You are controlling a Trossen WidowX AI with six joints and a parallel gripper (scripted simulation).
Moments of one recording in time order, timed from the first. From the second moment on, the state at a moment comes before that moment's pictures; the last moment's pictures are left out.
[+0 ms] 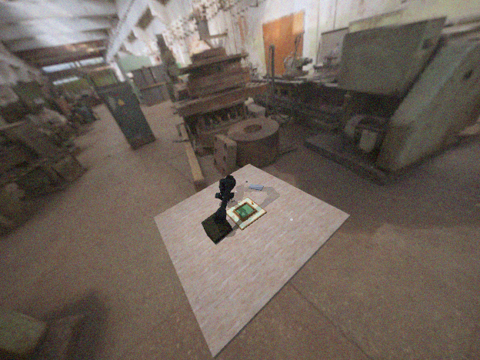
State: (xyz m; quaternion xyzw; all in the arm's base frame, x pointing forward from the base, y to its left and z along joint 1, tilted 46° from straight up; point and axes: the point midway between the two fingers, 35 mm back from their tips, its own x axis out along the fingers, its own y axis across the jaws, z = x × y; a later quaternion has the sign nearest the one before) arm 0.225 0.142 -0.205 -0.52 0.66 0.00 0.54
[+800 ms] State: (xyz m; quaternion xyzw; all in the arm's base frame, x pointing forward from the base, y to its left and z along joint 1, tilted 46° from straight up) arm 0.222 0.133 -0.210 -0.52 0.67 0.00 0.53
